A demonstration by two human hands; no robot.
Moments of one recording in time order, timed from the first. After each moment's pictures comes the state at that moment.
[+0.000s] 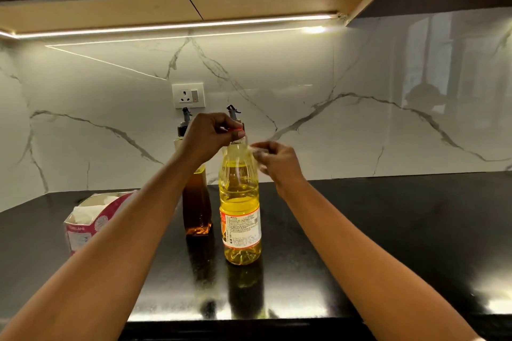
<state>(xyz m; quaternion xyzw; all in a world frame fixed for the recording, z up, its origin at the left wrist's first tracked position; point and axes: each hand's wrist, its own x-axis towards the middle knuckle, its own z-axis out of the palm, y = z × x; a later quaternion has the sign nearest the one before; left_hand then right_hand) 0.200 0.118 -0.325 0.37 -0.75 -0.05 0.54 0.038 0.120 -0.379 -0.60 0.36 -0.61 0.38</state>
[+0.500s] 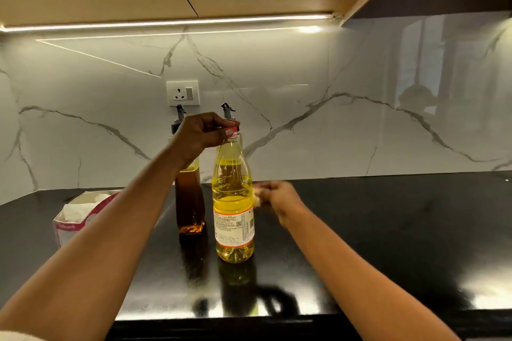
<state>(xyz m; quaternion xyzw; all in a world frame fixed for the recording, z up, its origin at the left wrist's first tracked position) 0.210 0.118 -0.331 0.29 -0.74 -0.25 0.56 0.026 0.111 -0.444 -0.52 0.43 -0.53 0.51</state>
